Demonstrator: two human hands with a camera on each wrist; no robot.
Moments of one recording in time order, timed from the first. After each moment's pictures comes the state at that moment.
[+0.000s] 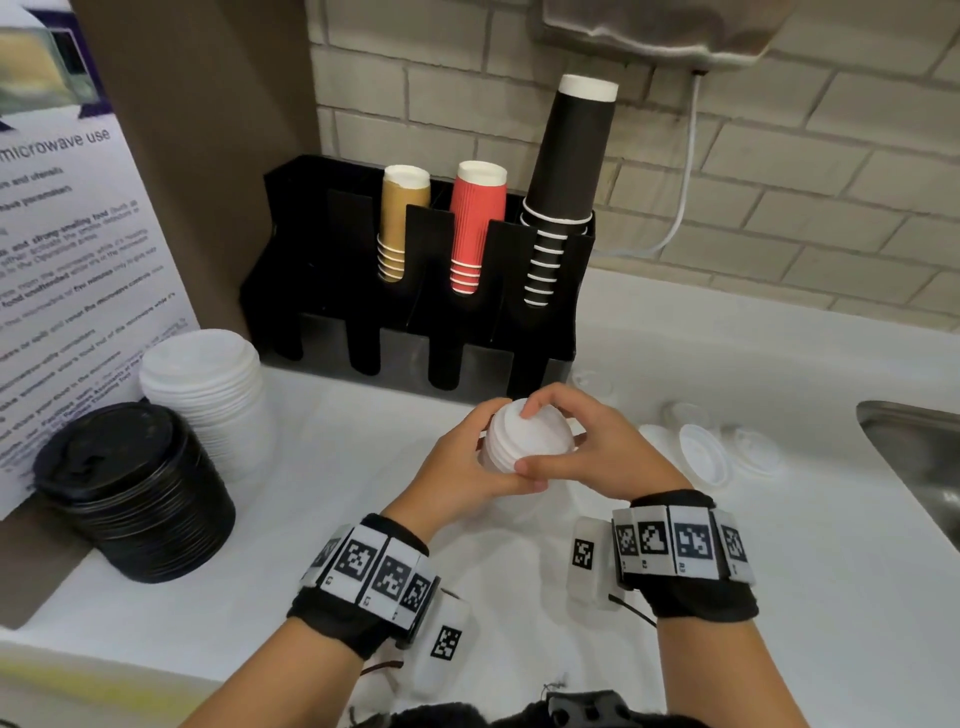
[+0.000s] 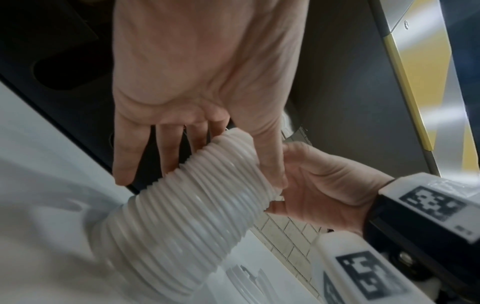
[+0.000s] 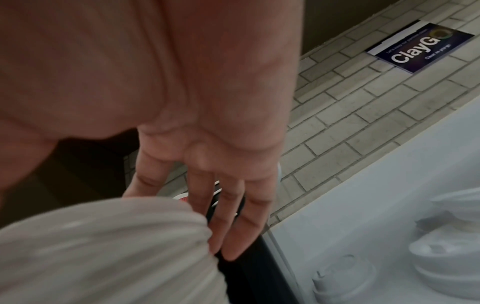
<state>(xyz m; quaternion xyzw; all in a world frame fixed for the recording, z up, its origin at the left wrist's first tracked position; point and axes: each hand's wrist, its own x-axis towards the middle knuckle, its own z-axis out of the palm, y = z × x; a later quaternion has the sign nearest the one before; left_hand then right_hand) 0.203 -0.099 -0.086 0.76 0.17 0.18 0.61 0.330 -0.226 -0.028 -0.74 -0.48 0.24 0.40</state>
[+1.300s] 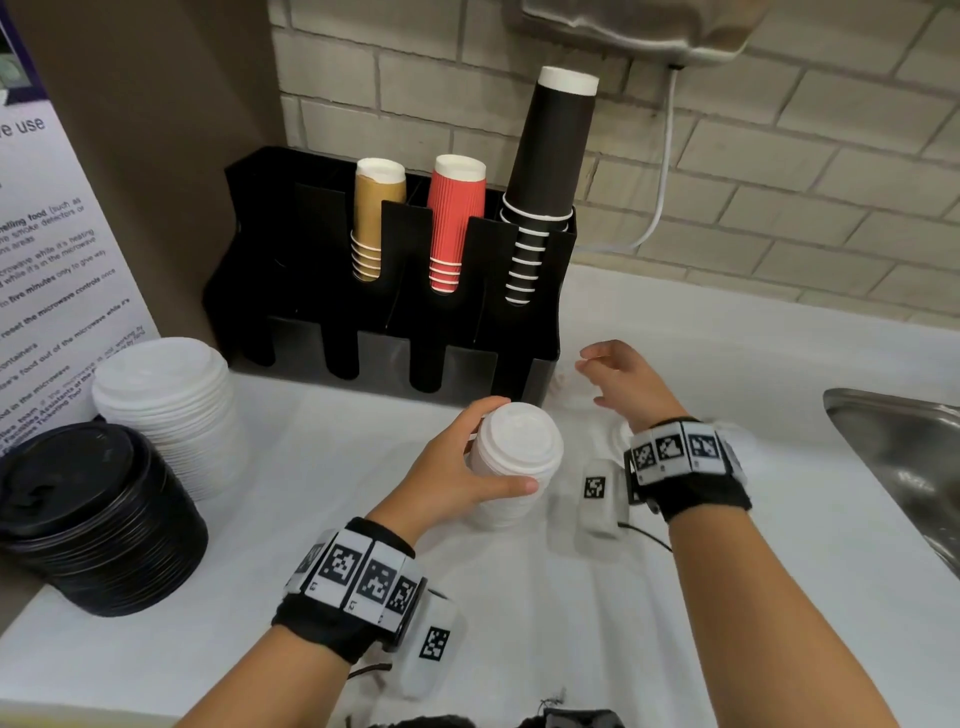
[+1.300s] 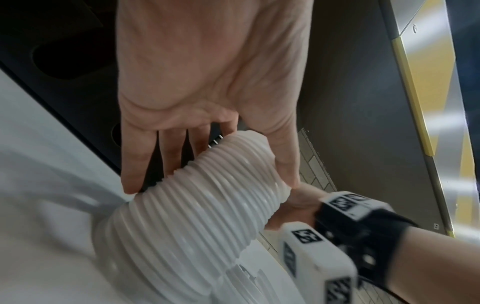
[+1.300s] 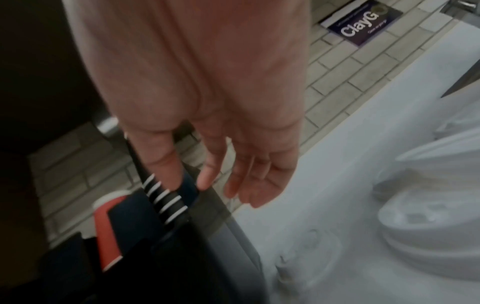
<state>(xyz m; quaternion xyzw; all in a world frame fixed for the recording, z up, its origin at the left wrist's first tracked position) 0.207 -0.089 -0.090 0.76 0.14 0.15 0.62 0.415 -0.199 -0.037 -0.81 -0.24 0.17 0.50</state>
